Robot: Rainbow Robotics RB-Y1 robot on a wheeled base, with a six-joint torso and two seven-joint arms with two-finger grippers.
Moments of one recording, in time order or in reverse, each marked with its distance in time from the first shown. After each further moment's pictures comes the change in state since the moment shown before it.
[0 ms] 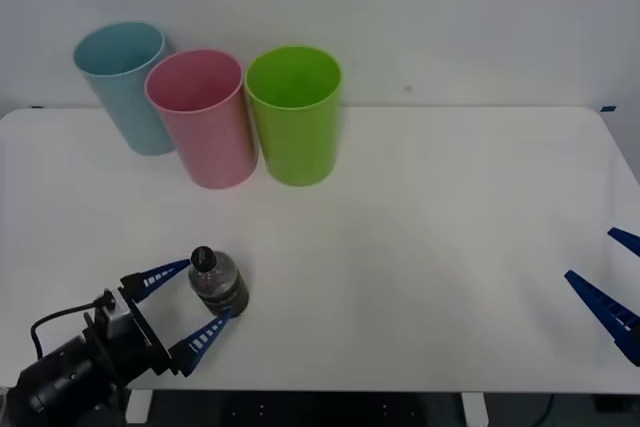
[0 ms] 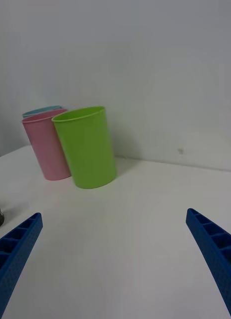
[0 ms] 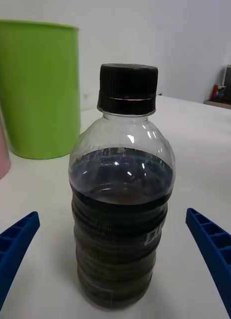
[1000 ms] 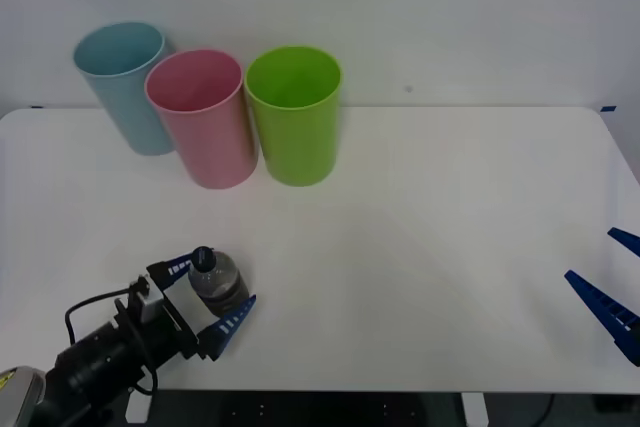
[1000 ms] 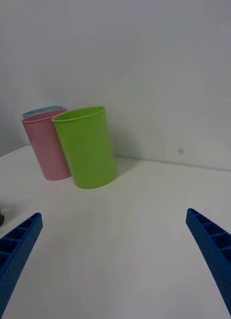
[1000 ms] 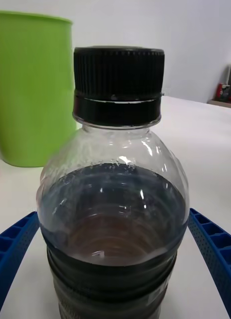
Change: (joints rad) right arm 0.000 0.000 0.000 0.000 0.000 0.000 0.000; left arm -0.062 -0.102 0.043 0.020 -0.117 0.011 0.000
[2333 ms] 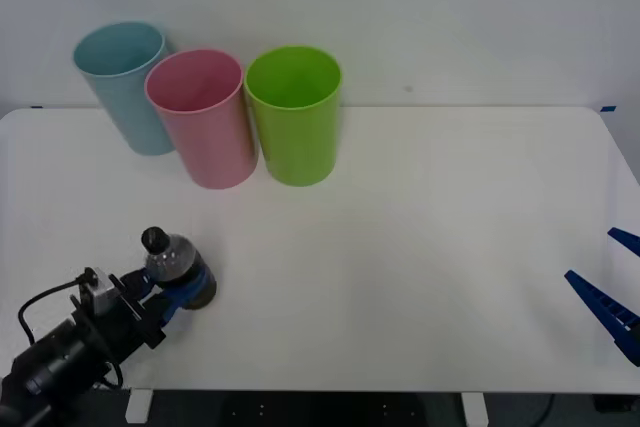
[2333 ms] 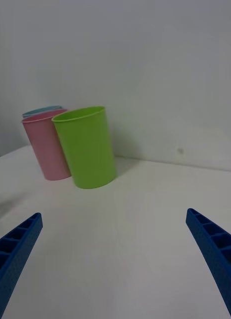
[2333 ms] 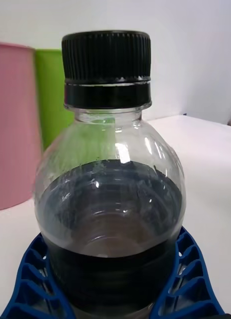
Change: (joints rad) right arm 0.000 0.000 0.000 0.000 0.000 0.000 0.000; left arm 0.015 0.073 0.040 -0.004 0.158 -0.001 0.041
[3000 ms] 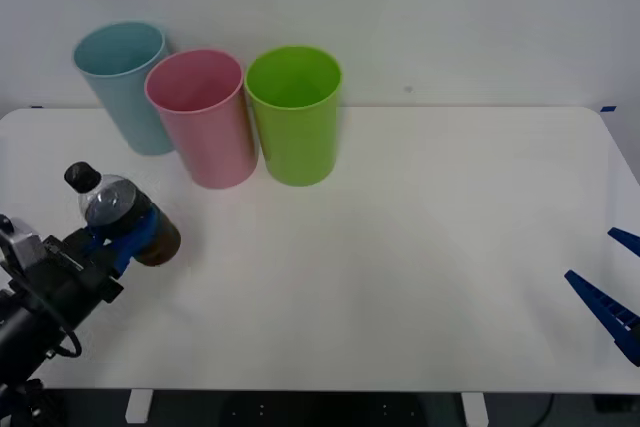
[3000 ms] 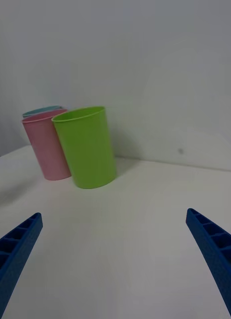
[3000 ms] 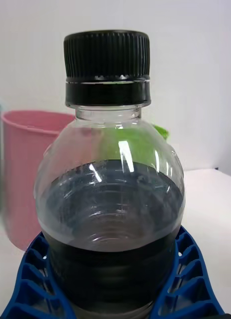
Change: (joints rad) right arm 0.000 0.000 0.000 0.000 0.000 0.000 0.000; left arm 0.123 0.028 0.007 -0.406 0.072 0.259 0.383
